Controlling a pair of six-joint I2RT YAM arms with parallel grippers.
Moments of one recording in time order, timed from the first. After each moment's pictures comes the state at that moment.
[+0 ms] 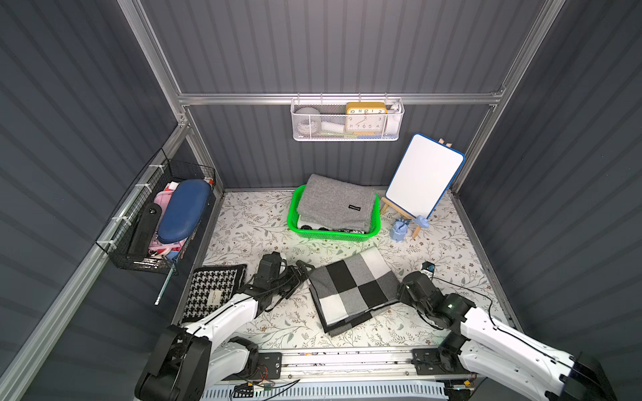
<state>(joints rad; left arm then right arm) -0.40 1.14 0.39 0.04 0.43 -0.97 0.63 0.87 0.39 -0.51 0.32 0.96</state>
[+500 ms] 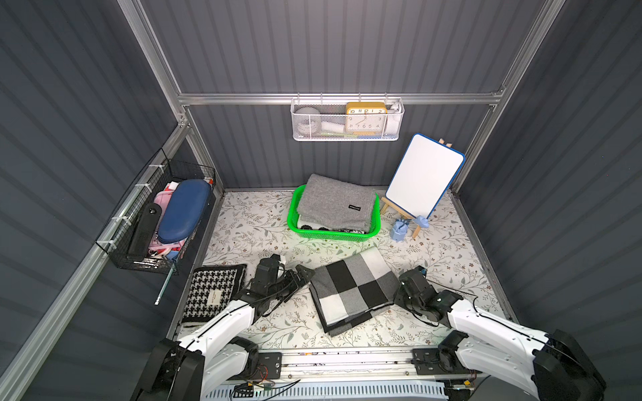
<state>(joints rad) -0.40 1.06 0.35 0.00 0.43 -0.93 0.62 1.00 0.34 -0.39 0.13 1.02</state>
